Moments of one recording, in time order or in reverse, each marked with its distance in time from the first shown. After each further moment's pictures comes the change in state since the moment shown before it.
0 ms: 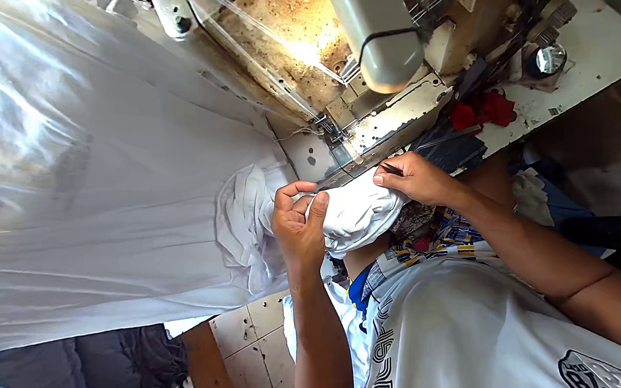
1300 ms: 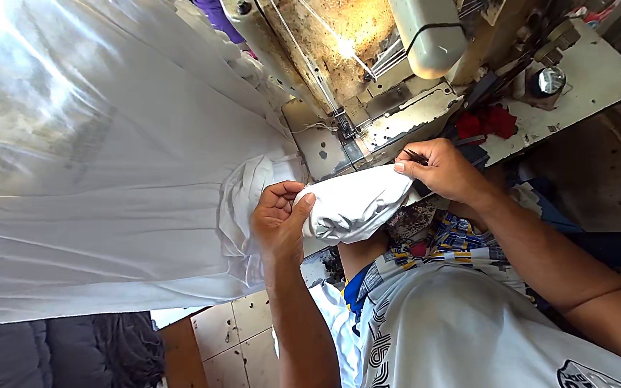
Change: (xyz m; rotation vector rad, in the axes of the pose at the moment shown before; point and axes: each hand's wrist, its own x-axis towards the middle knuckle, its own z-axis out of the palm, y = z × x) left_hand 0.002 -0.008 -0.041 -0.134 0.022 -0.032; right_hand -0.012 -0.028 -0.020 -0.184 0.170 -0.037
